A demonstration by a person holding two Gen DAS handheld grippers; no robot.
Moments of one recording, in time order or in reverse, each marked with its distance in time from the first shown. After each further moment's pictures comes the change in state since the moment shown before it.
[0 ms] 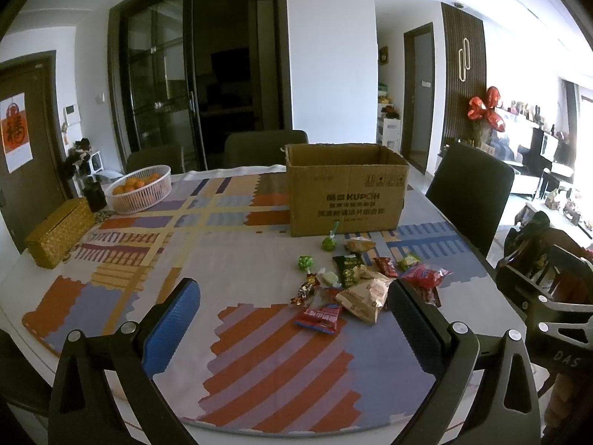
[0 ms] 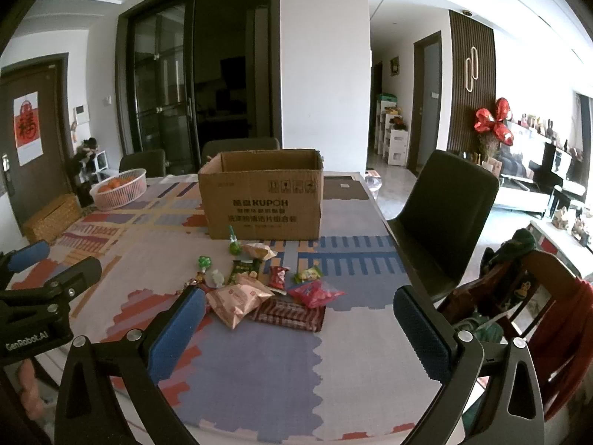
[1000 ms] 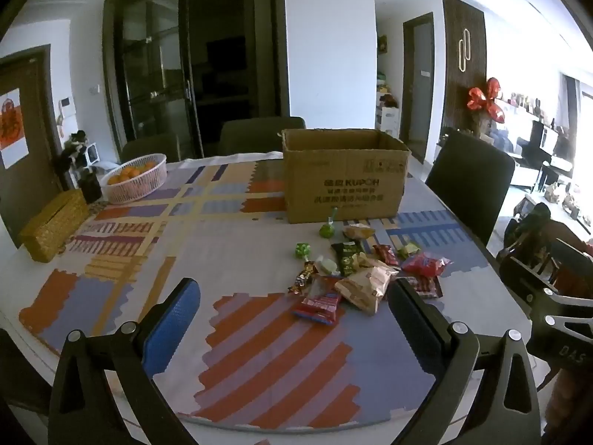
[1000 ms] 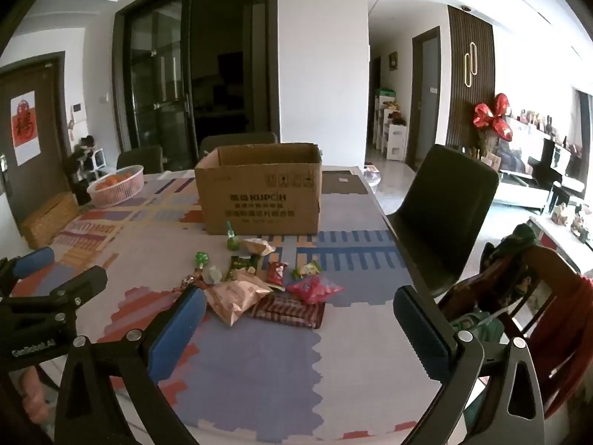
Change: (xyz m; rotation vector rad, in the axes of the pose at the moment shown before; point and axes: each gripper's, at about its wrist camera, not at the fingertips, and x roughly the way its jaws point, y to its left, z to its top) left arm 0.015 -0.001 -0.006 0.002 0.045 -0.004; right arm 0.004 0.000 -0.002 0.005 0.012 -0.003
